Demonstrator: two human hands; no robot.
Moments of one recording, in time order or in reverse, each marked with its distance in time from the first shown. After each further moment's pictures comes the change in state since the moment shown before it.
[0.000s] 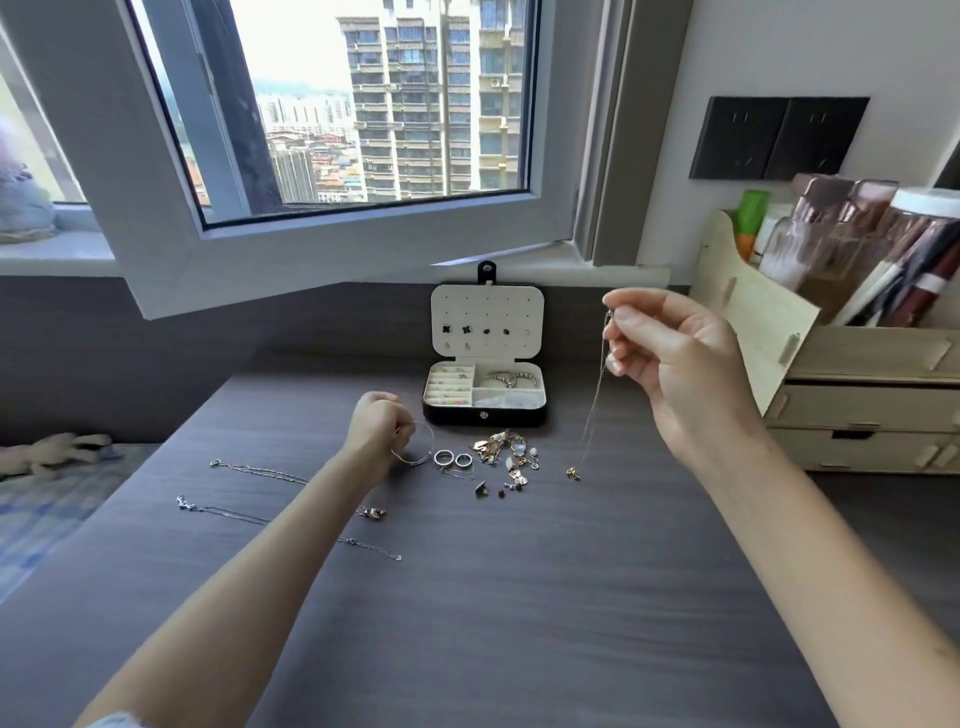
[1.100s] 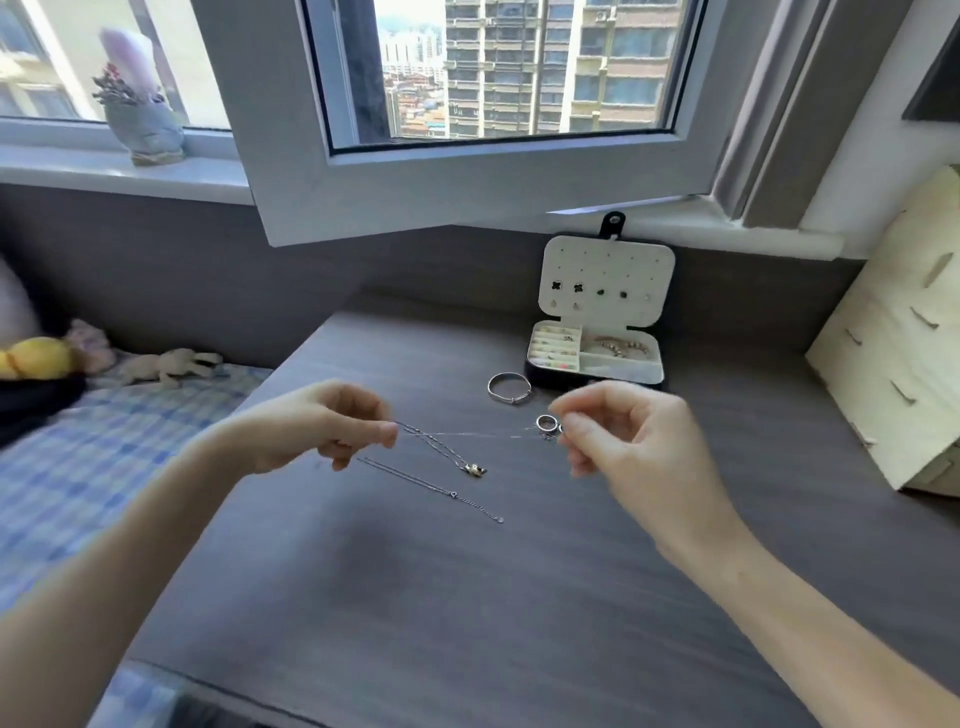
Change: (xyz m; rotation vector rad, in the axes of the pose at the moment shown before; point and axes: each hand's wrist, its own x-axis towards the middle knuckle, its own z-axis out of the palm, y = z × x) left_hand -0.062 0.043 -0.166 0.619 -0.593 0.029; right_hand -0.058 0.067 0.076 -0.436 -0.282 0.080
